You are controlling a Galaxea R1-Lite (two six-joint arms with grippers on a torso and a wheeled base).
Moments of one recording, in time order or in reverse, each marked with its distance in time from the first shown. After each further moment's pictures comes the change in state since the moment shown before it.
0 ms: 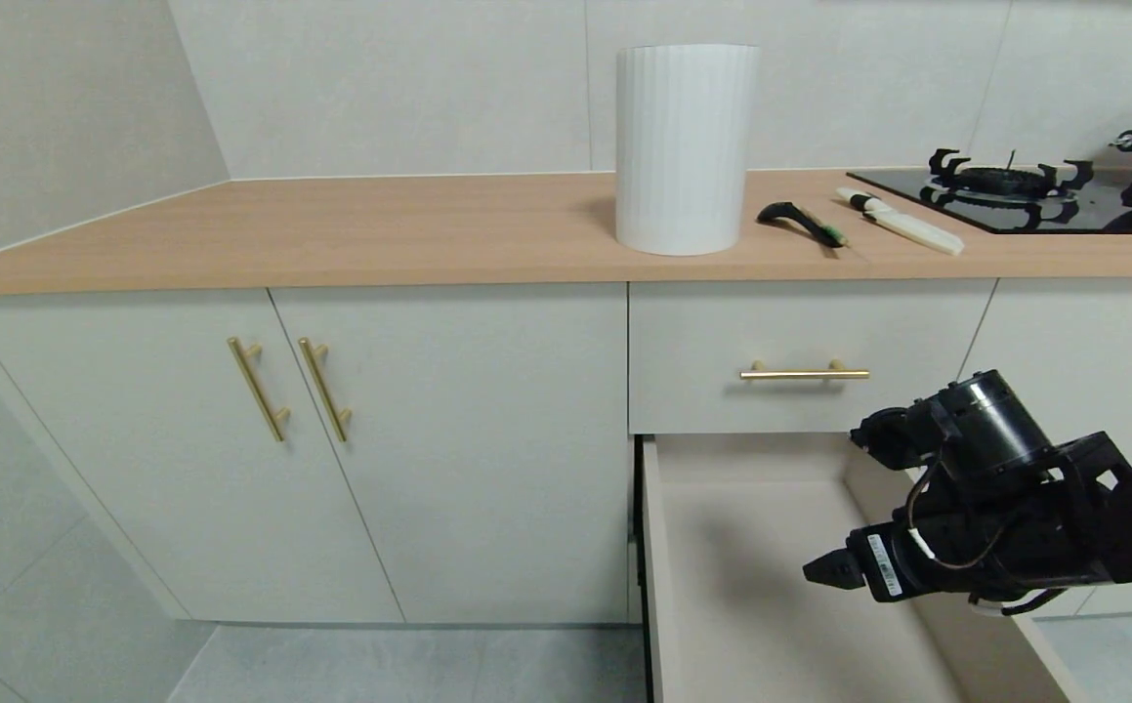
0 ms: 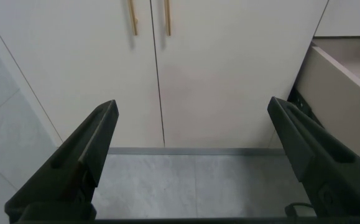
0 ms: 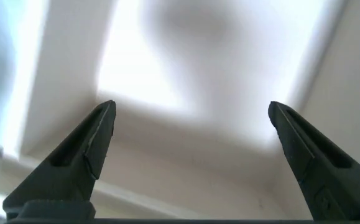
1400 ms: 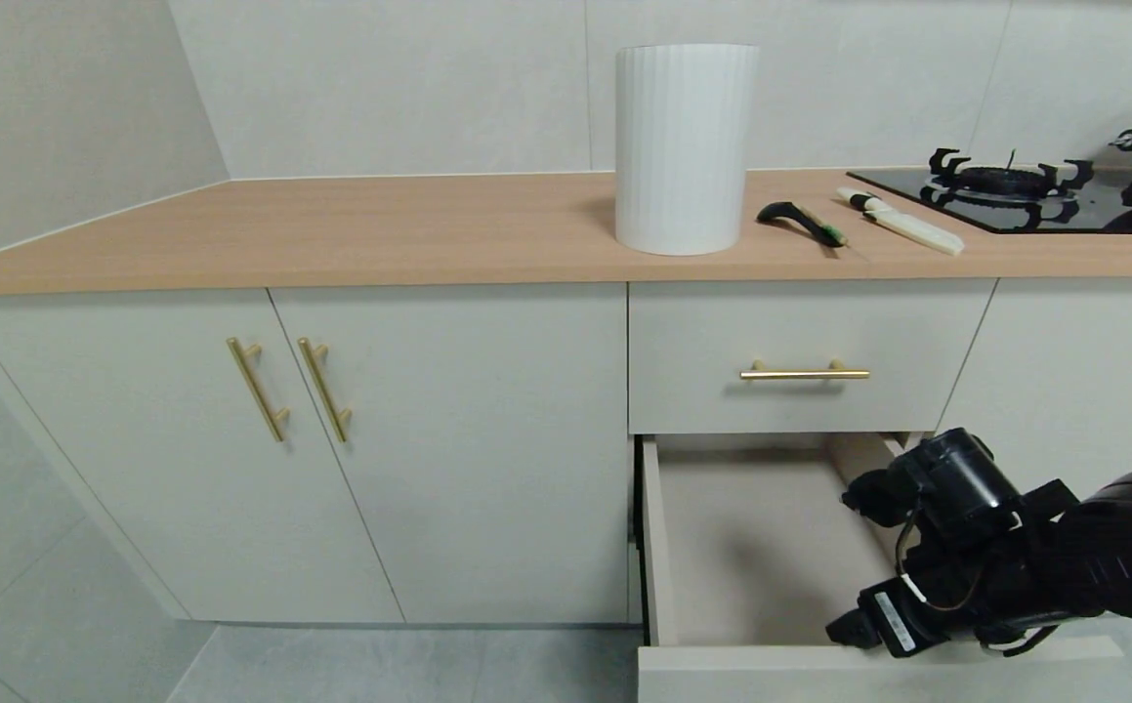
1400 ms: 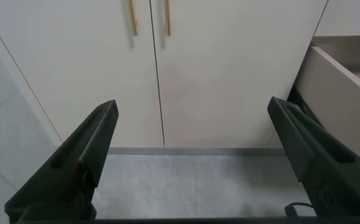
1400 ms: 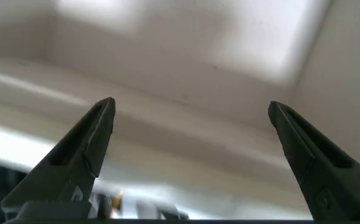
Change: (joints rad) left arm 0.000 0.000 0.000 0.000 0.000 0.000; right arm -0.042 0.120 0.096 -0.028 -0.012 -0.139
